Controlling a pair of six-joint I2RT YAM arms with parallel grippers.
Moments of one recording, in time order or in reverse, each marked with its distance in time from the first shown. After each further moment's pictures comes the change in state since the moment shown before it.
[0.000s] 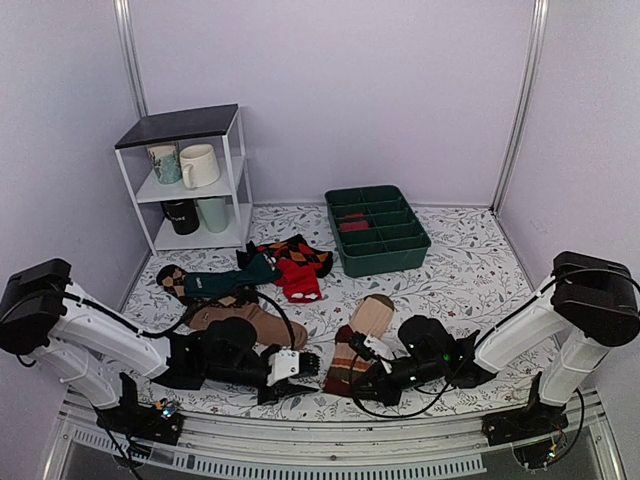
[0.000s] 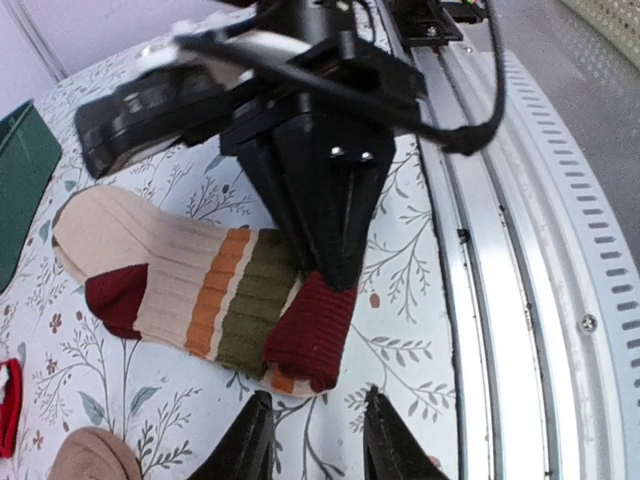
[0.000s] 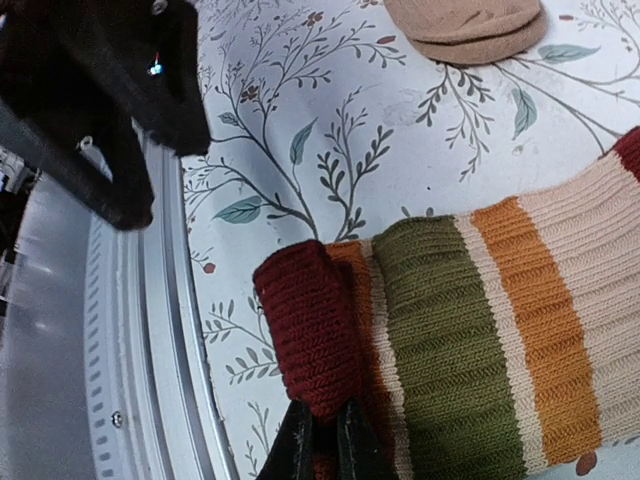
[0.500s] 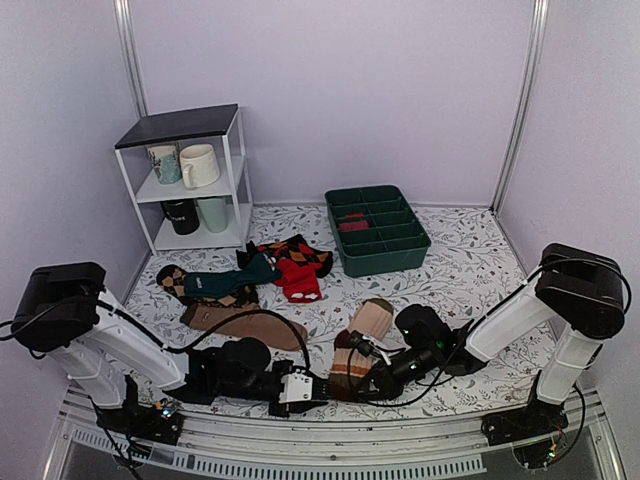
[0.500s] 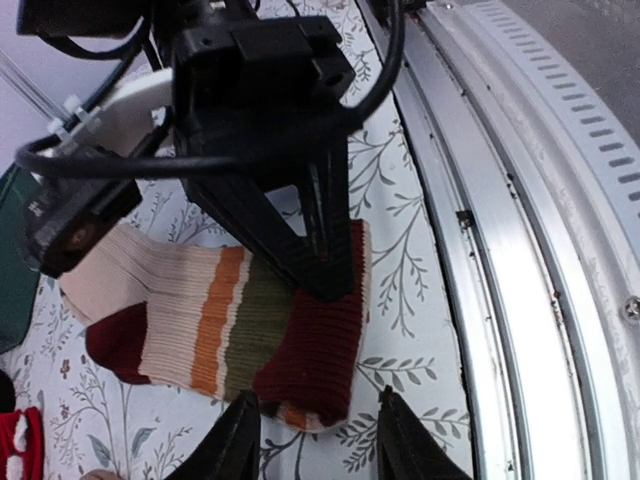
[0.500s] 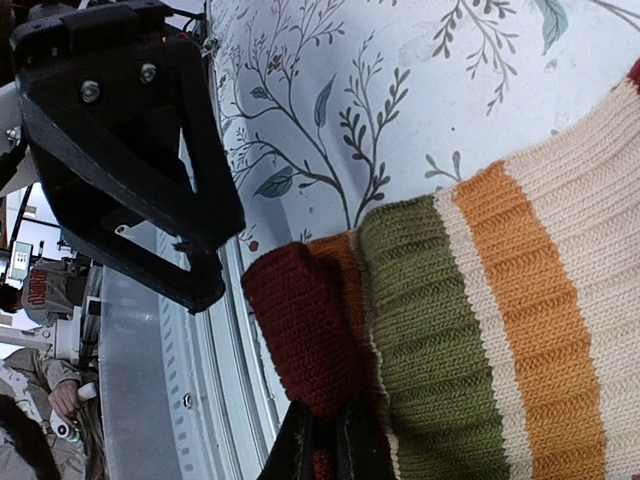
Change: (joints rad) left arm -0.108 0.178 0.013 0.177 -0.118 0.154; right arm -0.114 0.081 0.054 -0.049 -0.313 0.140
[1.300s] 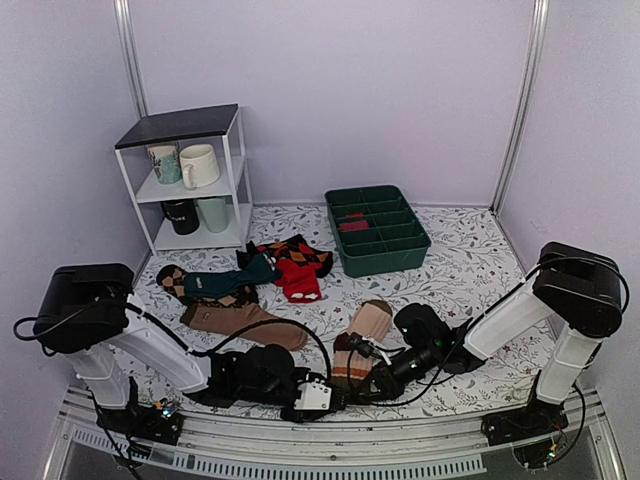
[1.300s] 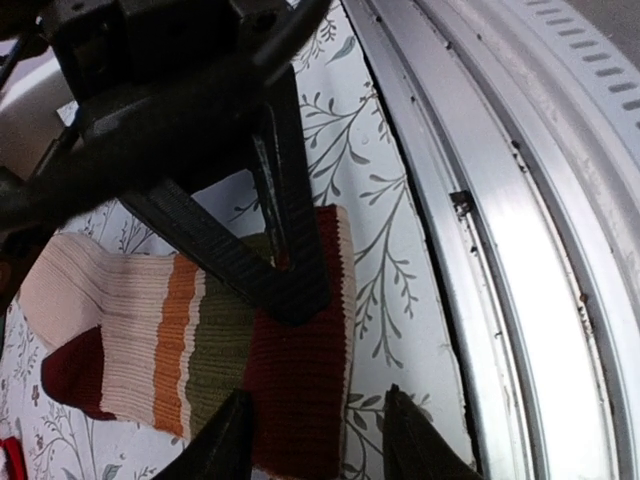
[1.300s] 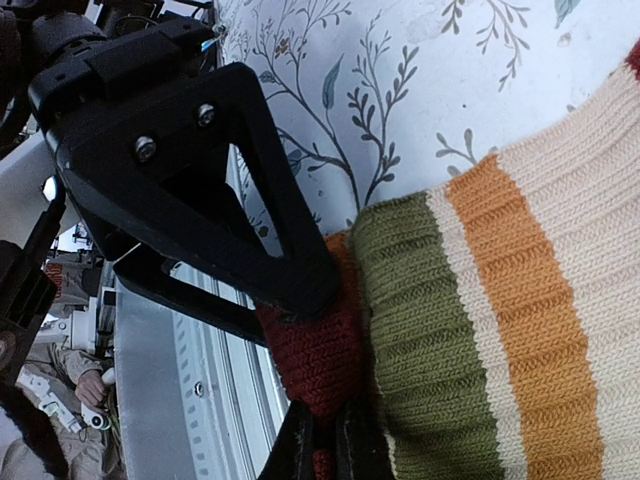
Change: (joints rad) left arm -0.025 0.137 0.101 -0.041 -0.016 0.072; right arm -0.016 0.014 0.017 -0.040 -0.066 -0.002
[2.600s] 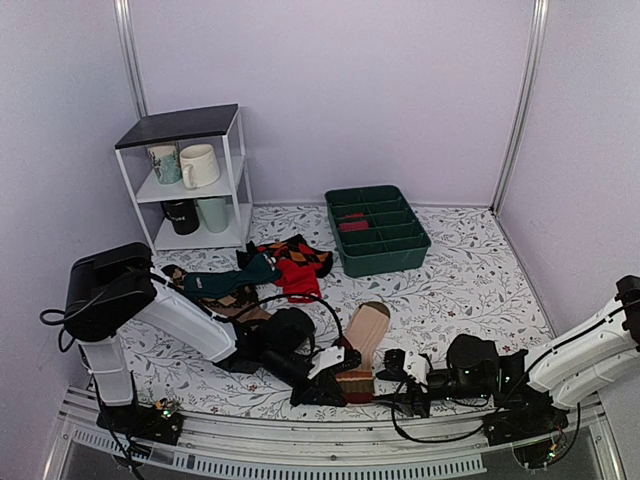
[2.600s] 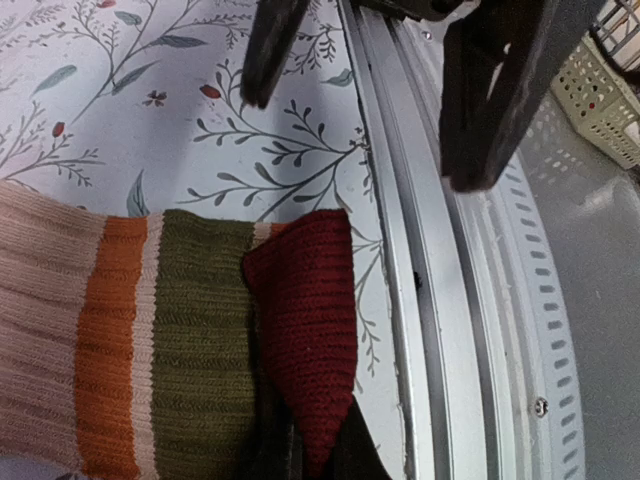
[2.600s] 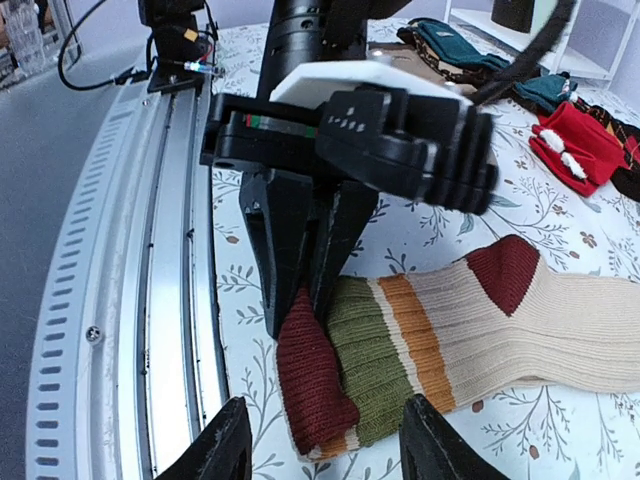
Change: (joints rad) left arm 0.199 0.125 0.224 -0.293 0.538 -0.459; right arm 0.267 -0.502 -0.340 0.207 0.664 -0.484
